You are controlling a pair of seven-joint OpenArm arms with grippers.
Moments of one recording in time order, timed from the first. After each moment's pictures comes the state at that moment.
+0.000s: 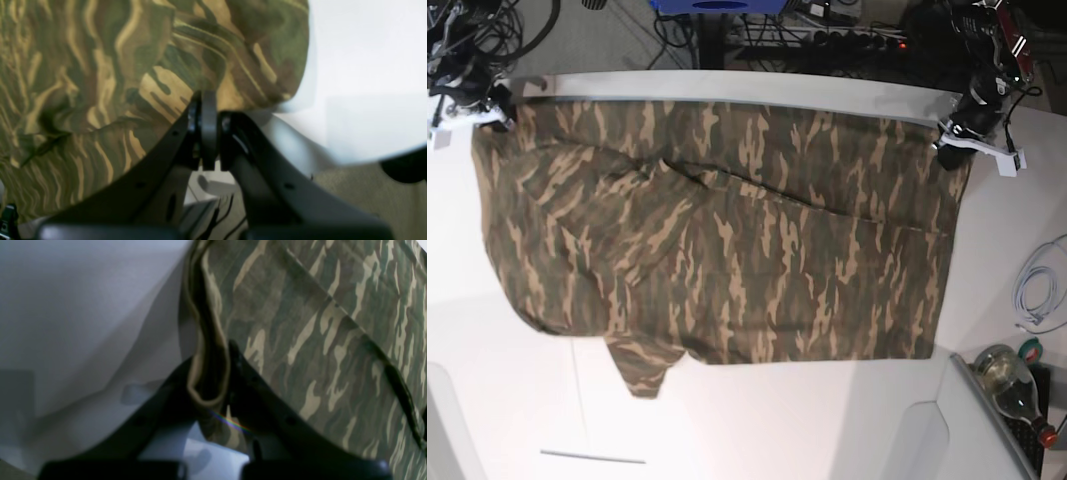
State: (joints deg) left arm 15.6 -9.7 -37.4 70.5 -31.4 -25.5 28.2; right arm -15.9 -1.2 49.4 78.8 30.0 24.4 -51.7
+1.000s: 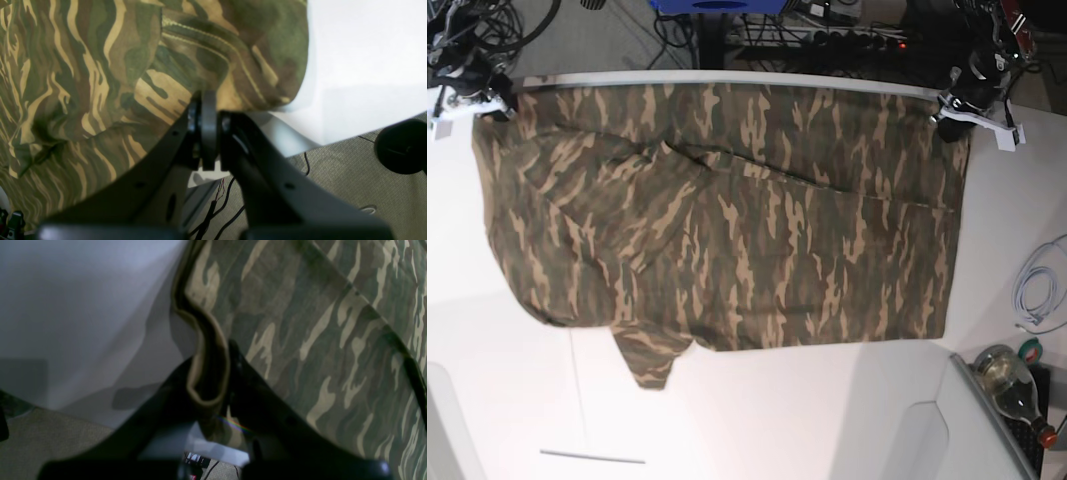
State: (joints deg) left arm 20.3 -9.6 -37.6 71.4 -31.6 -25.5 28.2; right arm -17.4 -1.4 49.6 78.8 30.0 24.4 -51.7
